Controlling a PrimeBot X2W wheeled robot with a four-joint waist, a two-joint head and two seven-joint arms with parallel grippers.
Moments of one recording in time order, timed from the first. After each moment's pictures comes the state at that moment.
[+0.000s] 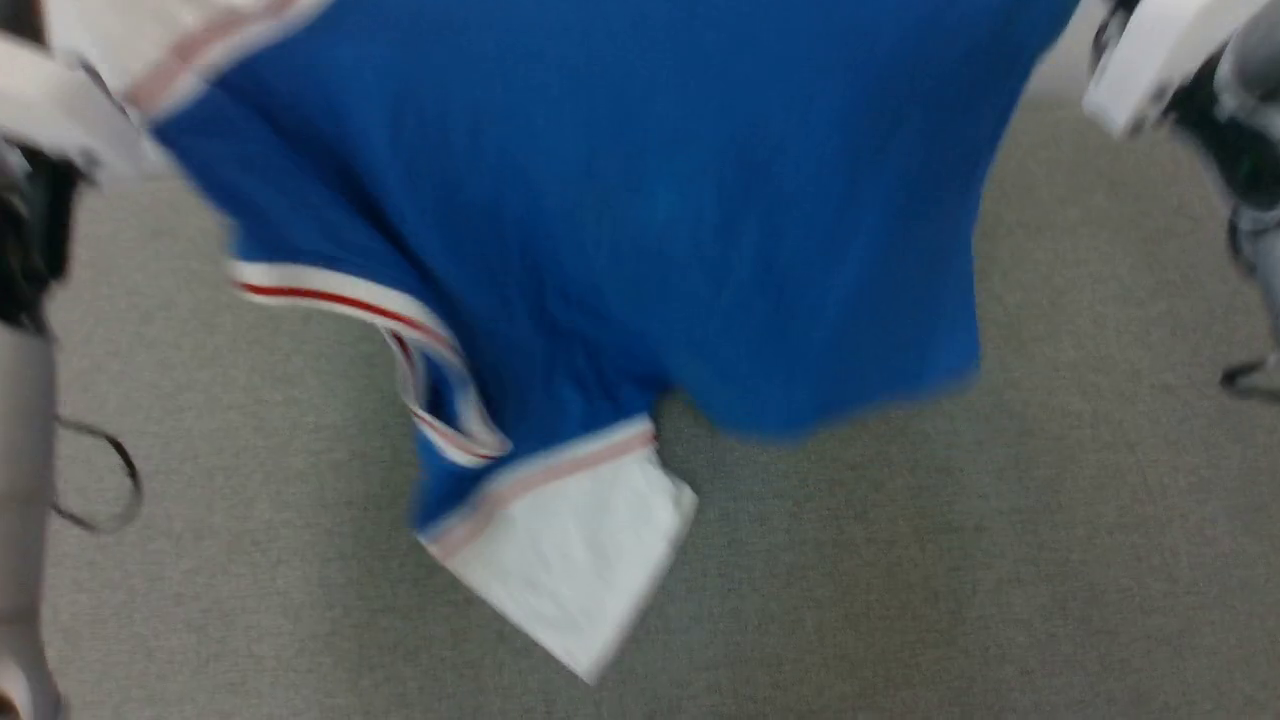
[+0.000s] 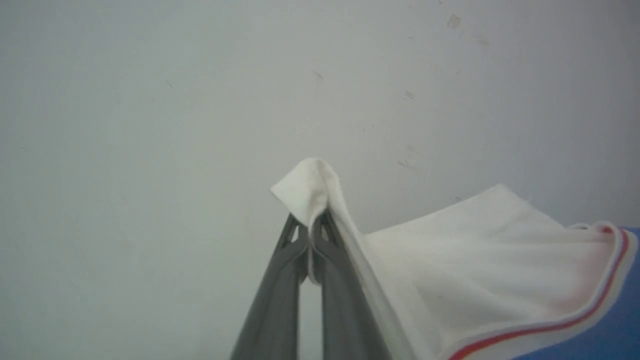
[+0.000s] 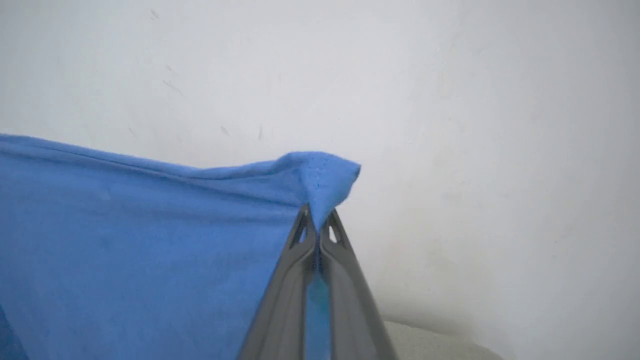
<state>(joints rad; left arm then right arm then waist) -0.82 0.51 -0.12 0.32 -0.43 0.06 0.05 -1.01 -0.37 0.33 0.52 0.58 0.13 0.26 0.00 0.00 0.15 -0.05</state>
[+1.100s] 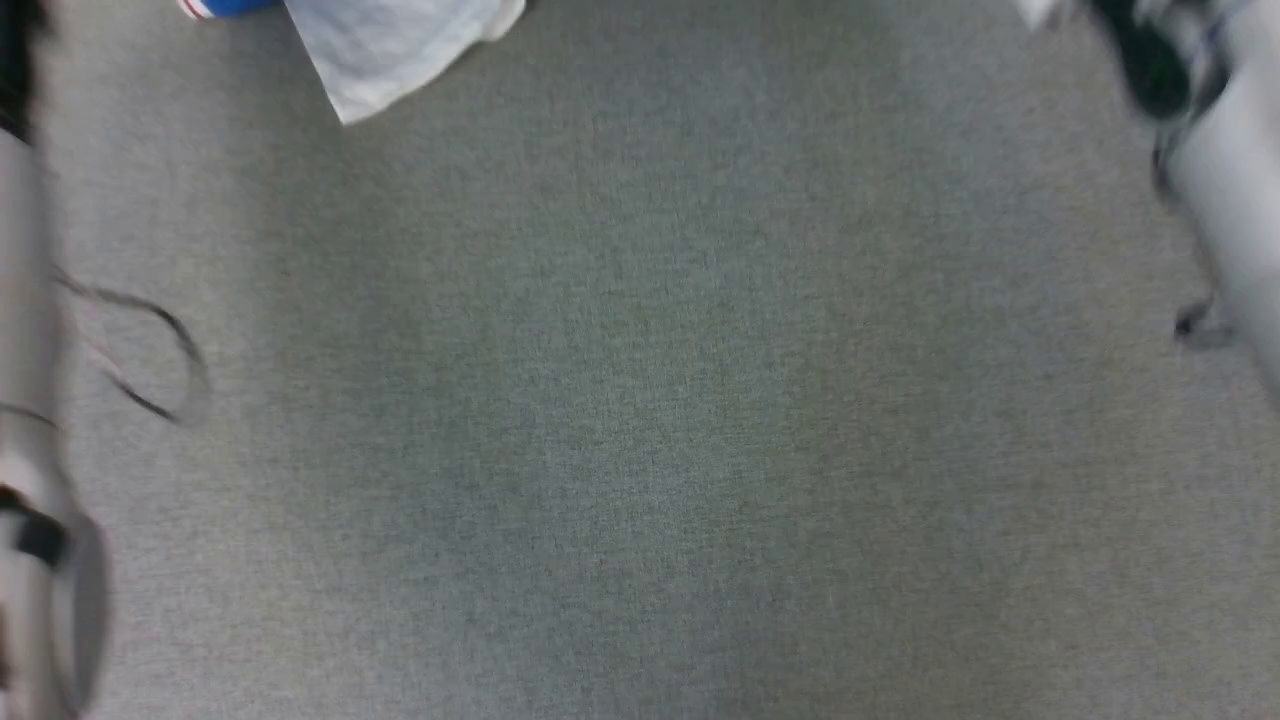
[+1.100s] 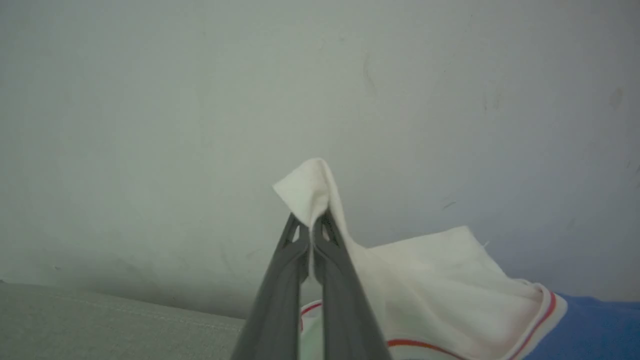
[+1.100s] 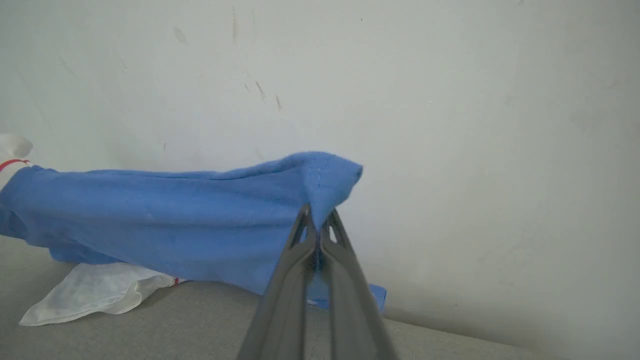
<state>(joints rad) -1.34 0.40 -0.12 1.04 -0.47 -0.06 -0.16 -1.33 -0.26 0.55 0.92 0.66 0.13 -0.19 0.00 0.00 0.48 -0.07</state>
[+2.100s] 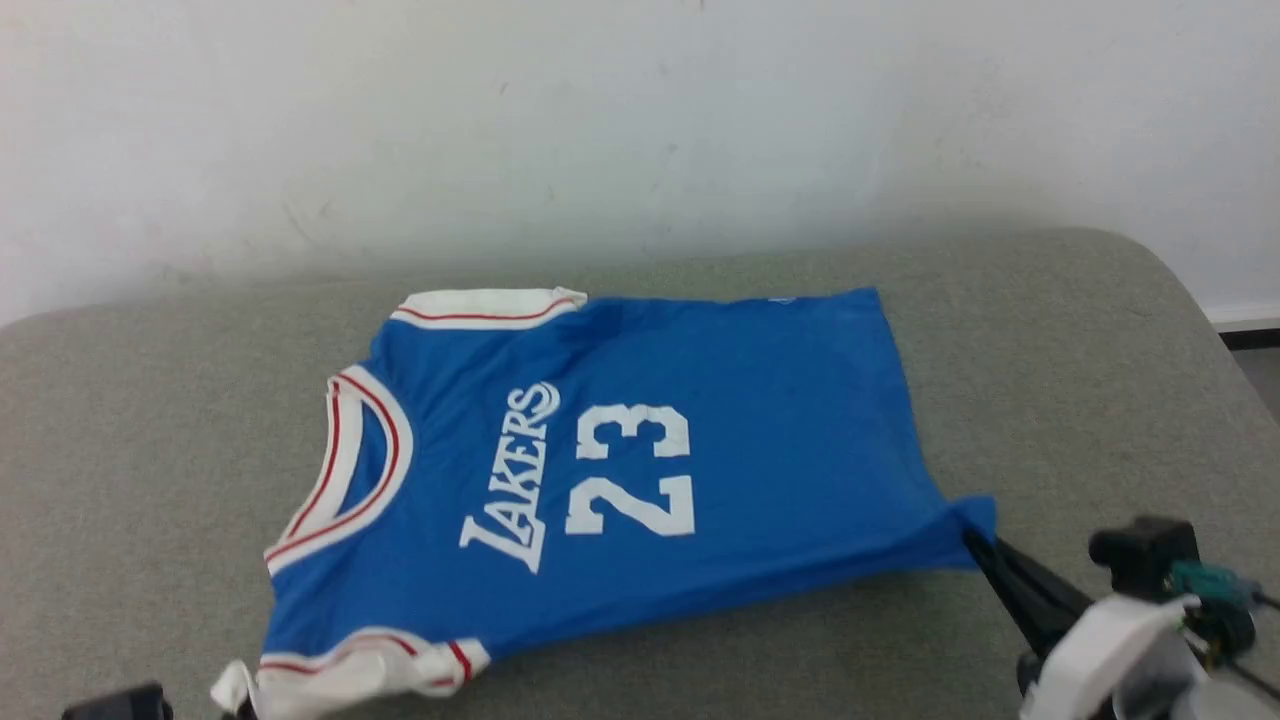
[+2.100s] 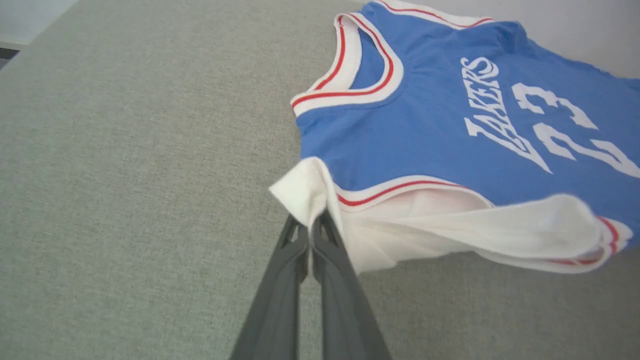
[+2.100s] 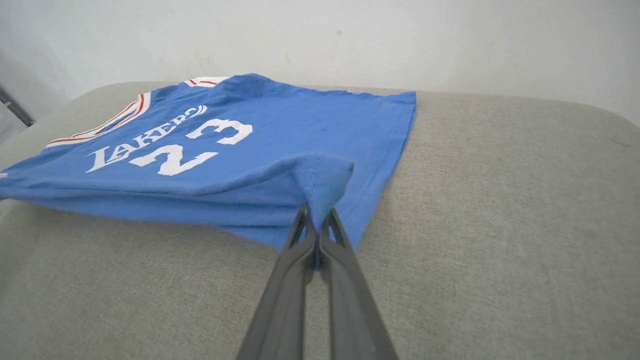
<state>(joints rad) 0.30 0.41 -0.06 -0.11 -0.56 0.30 0.22 -0.15 -0.50 0.49 0.28 0.67 0.13 -0.10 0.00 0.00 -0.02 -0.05</state>
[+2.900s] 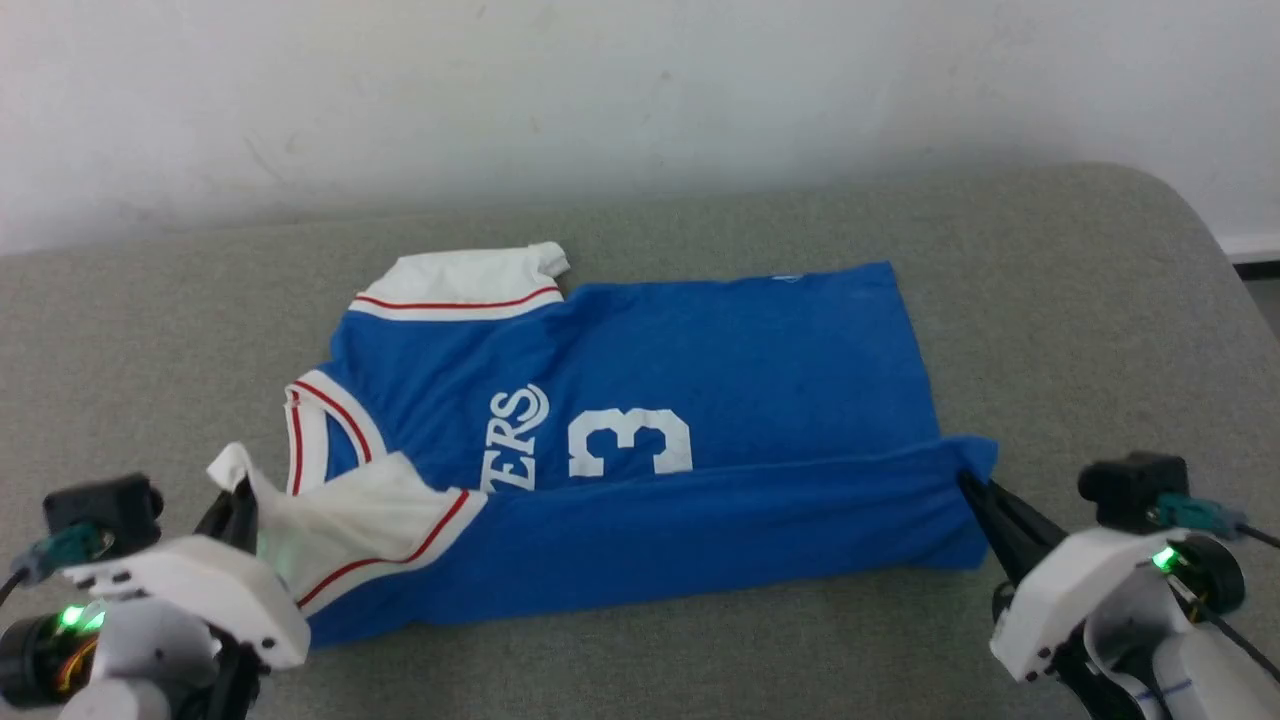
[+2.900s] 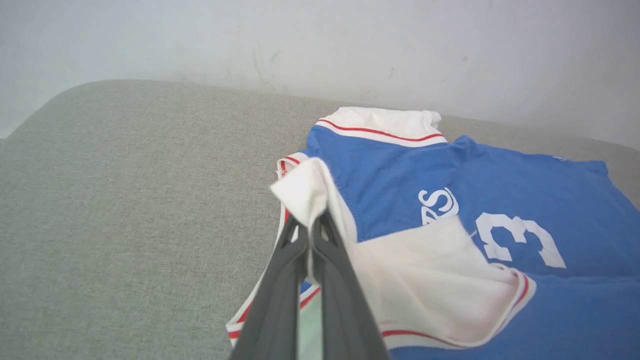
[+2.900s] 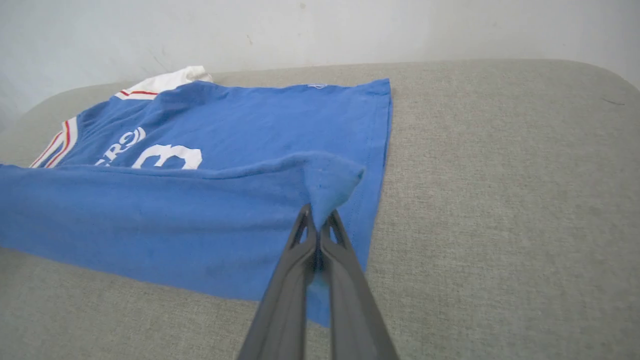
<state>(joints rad) 0.05 0.46 -0.08 -0.17 -0.55 0.27 0.28 -0.07 -0.30 0.19 0.13 0.48 0.13 0.16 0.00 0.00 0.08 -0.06</state>
